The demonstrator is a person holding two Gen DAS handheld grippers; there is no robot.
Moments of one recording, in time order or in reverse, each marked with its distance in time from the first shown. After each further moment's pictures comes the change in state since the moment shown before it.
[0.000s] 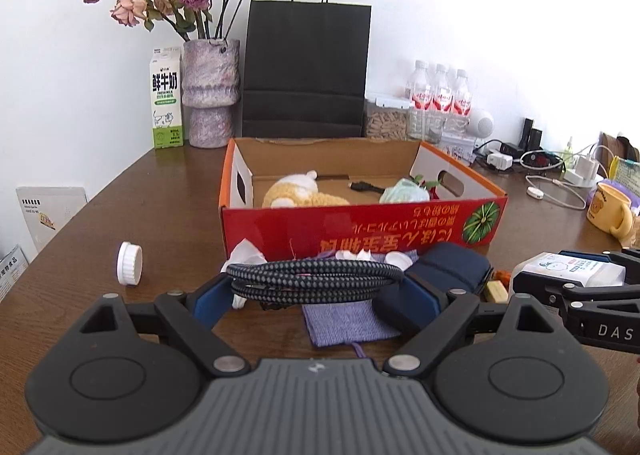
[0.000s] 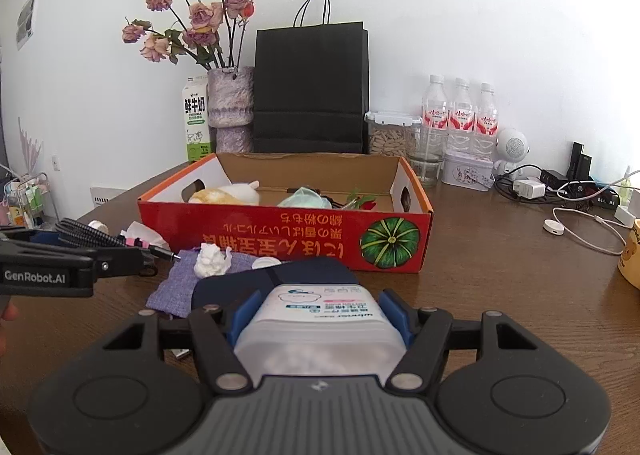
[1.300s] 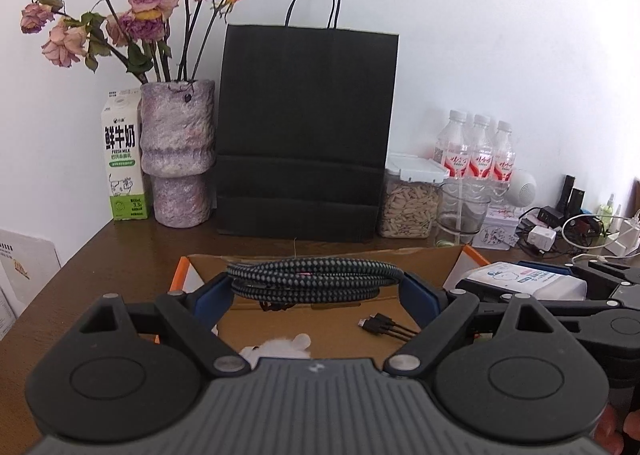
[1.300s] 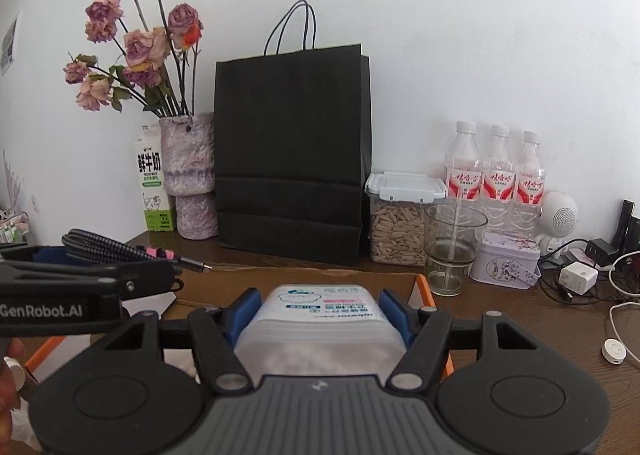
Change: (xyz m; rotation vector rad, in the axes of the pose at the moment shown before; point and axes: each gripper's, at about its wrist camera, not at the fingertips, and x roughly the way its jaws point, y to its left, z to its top) left arm 0.168 -0.005 0.118 -0.021 -0.049 0.023; right arm 0.182 -0.034 0.137 0.000 -0.066 0.011
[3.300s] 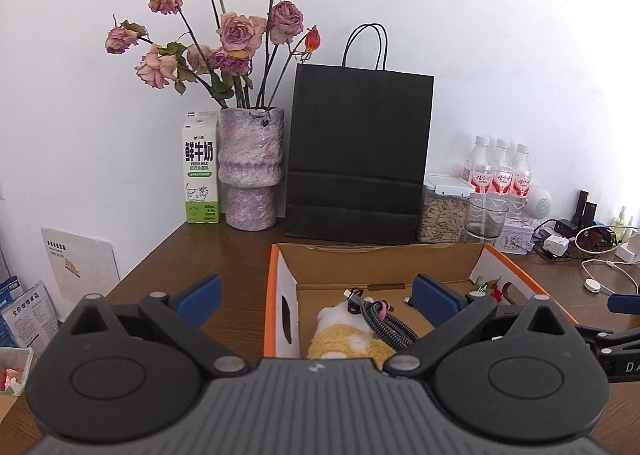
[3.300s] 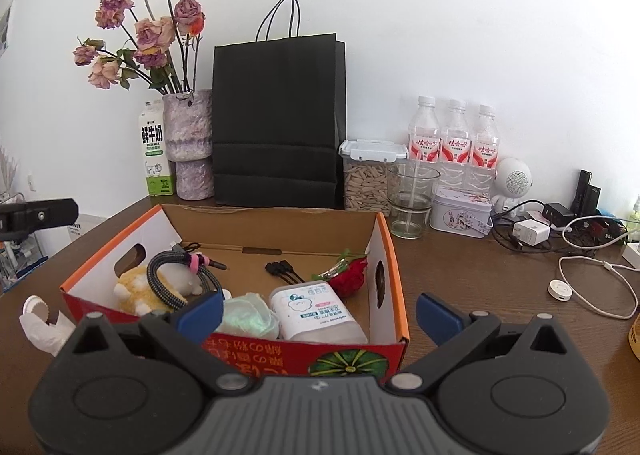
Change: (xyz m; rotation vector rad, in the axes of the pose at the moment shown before) left arm -0.118 0.040 -0.024 -0.025 -0.090 0.104; right arm -0.103 -0.007 -0.044 0.013 0.061 -0.049
